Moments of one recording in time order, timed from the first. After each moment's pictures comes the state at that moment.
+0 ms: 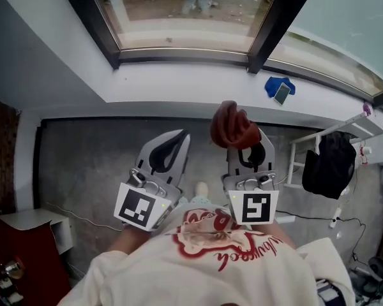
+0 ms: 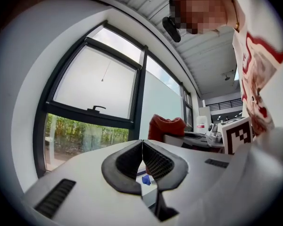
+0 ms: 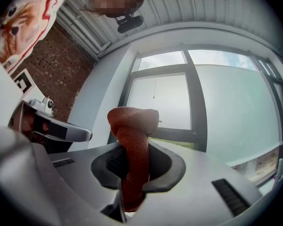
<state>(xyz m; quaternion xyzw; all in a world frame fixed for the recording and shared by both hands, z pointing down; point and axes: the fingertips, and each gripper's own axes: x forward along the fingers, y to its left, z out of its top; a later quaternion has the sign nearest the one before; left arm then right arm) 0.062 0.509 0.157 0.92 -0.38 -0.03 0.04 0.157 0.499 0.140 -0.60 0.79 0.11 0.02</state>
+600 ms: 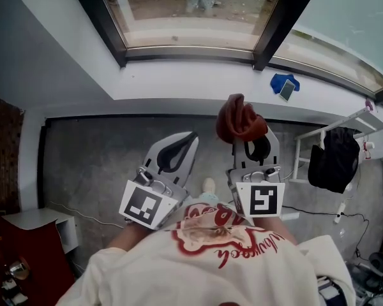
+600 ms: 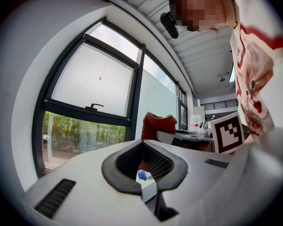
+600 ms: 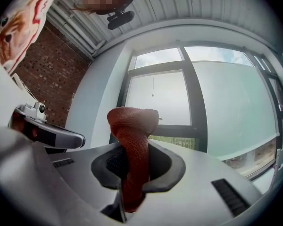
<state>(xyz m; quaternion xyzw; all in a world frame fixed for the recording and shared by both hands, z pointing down) 0.036 0.531 0.157 0.93 -0.36 0.00 0.04 0.128 0.508 0.134 -0.61 0.79 0.08 0.03</state>
